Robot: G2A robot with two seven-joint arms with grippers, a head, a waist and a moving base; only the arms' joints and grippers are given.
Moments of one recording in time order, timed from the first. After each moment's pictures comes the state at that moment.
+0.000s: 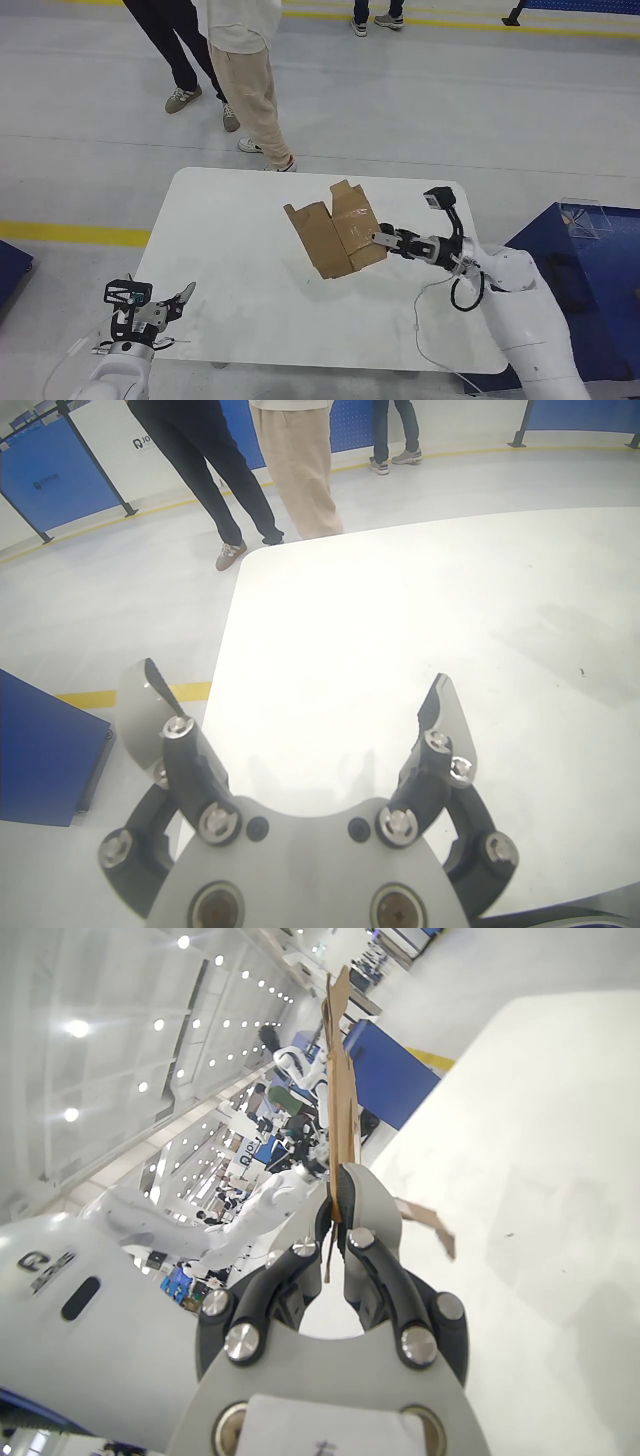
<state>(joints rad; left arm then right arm) 1.73 -1.15 -1.60 -1.80 1.33 0.00 0.00 -1.09 -1.10 1.45 -1.48 0.39 -0.59 1.23</state>
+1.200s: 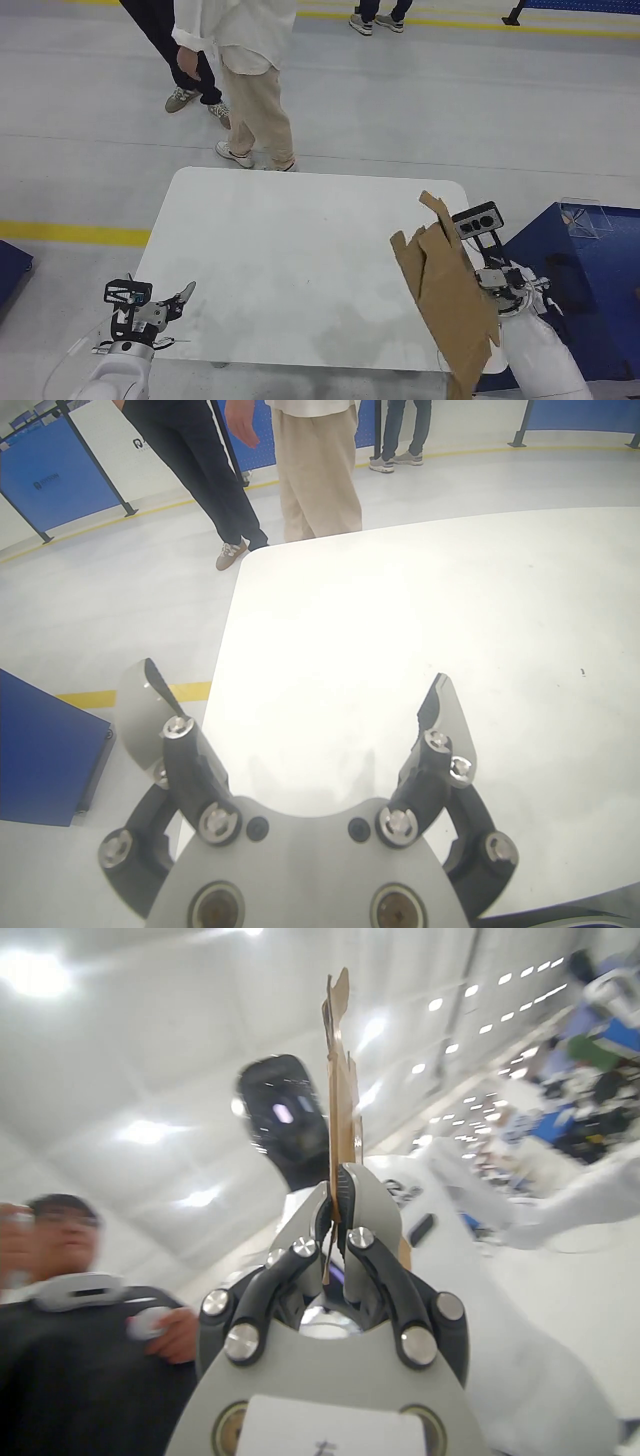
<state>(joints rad) 1.73 -1.15 -1.60 -1.80 1.33 0.00 0.00 -1.22 -1.06 1.36 -1.64 1.49 0.08 1.54</state>
